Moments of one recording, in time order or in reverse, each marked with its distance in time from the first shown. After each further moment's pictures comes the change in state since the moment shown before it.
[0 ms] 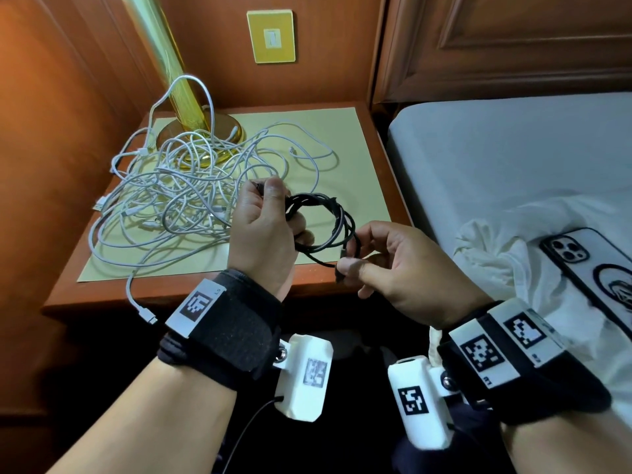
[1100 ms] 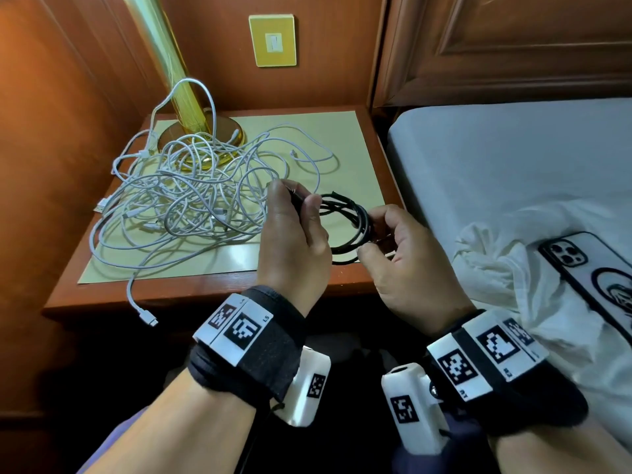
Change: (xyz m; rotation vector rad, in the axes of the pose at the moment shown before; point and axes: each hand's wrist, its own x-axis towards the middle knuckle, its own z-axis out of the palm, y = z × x) left_hand -0.006 -0.021 0.000 0.628 -0.079 0.447; right_hand 0.000 -0.003 0.010 -0.205 0.316 -0.112
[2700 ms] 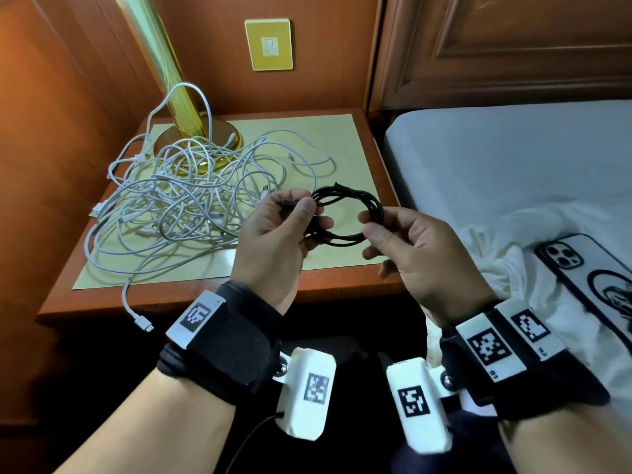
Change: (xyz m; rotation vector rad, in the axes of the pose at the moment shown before) left_hand 0.008 0.002 -0.012 -0.737 -0.135 -0.433; right_hand 0.011 0.010 -0.017 0.340 -0.033 0.209
